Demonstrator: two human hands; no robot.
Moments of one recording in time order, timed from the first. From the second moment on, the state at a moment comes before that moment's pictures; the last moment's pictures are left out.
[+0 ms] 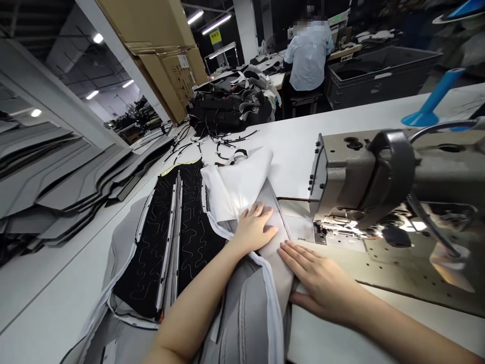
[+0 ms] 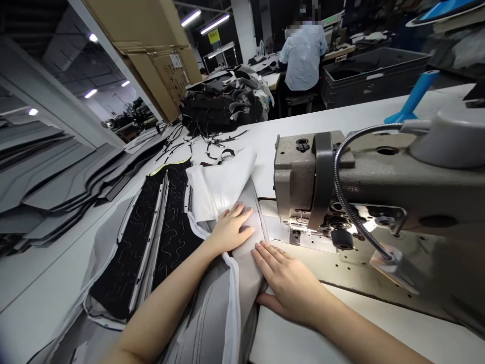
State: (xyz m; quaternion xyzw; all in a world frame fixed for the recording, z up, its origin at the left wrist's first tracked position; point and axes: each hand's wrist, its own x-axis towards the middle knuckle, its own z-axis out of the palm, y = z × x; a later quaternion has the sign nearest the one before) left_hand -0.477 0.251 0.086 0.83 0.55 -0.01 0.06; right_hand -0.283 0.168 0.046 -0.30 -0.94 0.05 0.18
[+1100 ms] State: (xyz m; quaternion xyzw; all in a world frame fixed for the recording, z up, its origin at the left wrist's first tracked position) left_hand -0.424 0.251 0.088 0.91 0.38 -0.10 0.15; right_hand -0.251 0.100 0.049 -0.42 -0.87 -0.02 0.27
